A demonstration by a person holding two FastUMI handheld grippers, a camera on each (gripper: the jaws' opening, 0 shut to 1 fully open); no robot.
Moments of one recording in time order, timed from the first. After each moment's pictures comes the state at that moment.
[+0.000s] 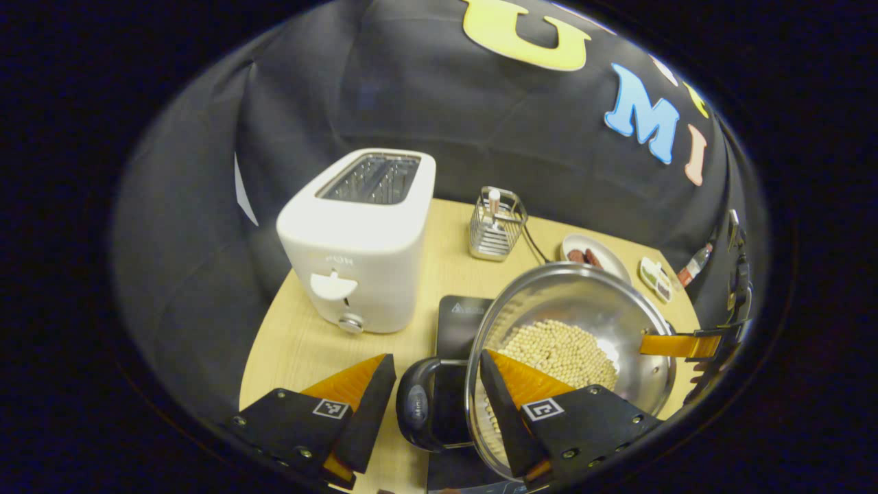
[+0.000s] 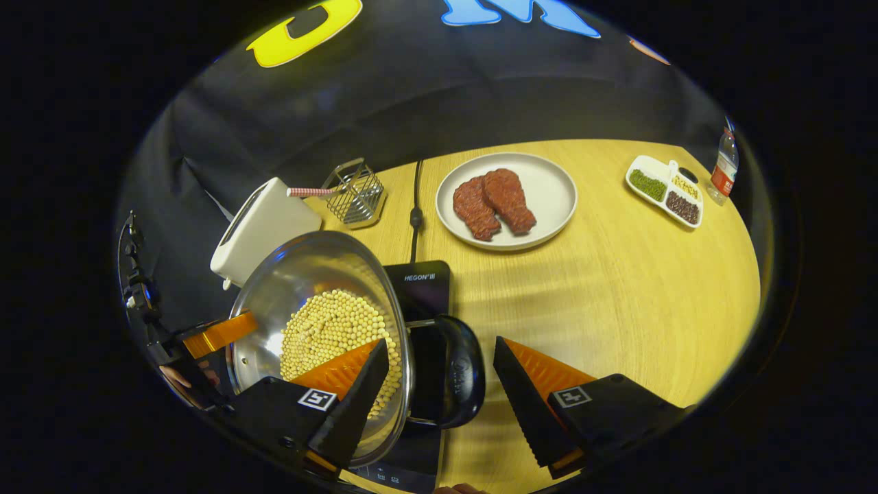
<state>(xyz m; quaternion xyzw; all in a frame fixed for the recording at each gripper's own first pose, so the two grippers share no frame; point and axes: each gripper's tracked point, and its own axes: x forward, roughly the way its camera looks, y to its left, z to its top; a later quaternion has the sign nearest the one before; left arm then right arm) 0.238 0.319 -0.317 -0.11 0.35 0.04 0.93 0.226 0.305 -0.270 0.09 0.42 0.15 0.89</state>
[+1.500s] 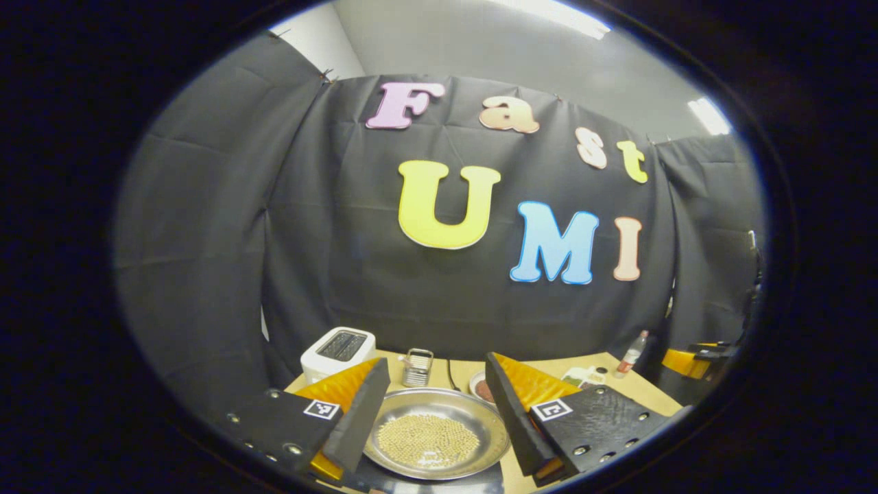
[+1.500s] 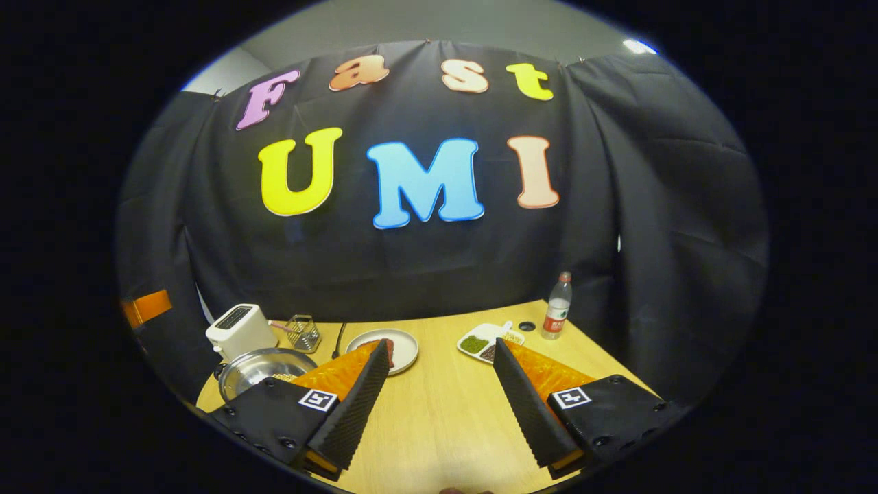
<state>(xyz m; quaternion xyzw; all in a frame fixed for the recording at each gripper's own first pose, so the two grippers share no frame) 0.112 0.166 -0.021 -0.06 0.02 0.06 1.00 0.107 0.081 -0.032 0.03 0.06 -0.01 1.00</state>
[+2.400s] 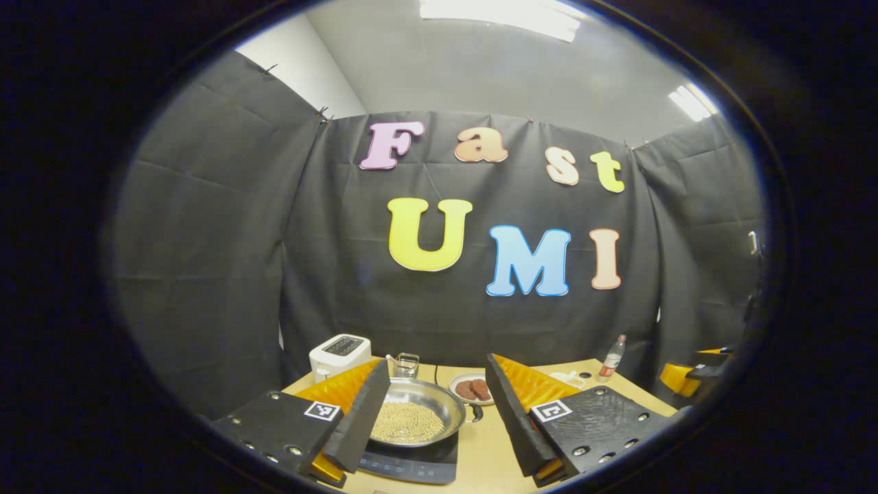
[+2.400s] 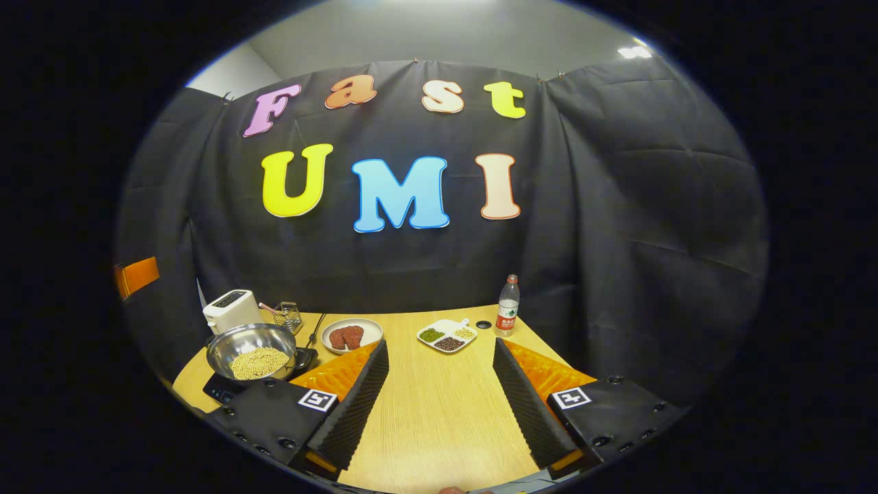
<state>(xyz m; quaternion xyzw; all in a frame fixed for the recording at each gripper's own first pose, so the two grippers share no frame) -0.023 0.041 -0.008 -0.04 -0.02 0.10 0.99 0.002 -0.003 -0.058 0.01 0.06 -0.01 1.00</state>
